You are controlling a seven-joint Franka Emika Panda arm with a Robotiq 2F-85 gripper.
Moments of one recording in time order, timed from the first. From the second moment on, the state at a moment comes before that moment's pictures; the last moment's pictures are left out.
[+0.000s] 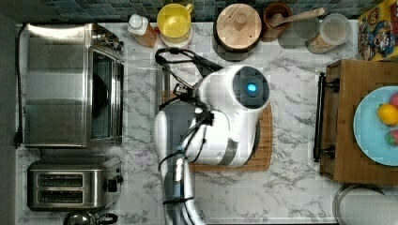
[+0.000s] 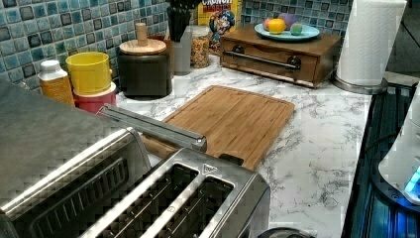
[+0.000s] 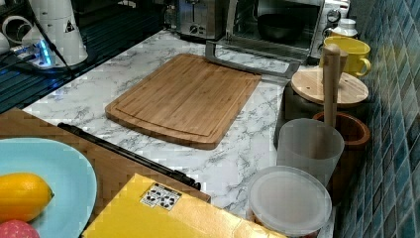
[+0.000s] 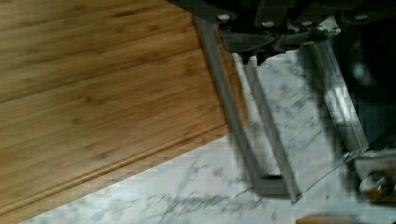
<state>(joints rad) -0.12 0.02 0.09 -2.05 0.43 0.47 -0.64</state>
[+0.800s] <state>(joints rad) -0.18 0.17 0.08 -2.30 0.97 0.69 -1.26</state>
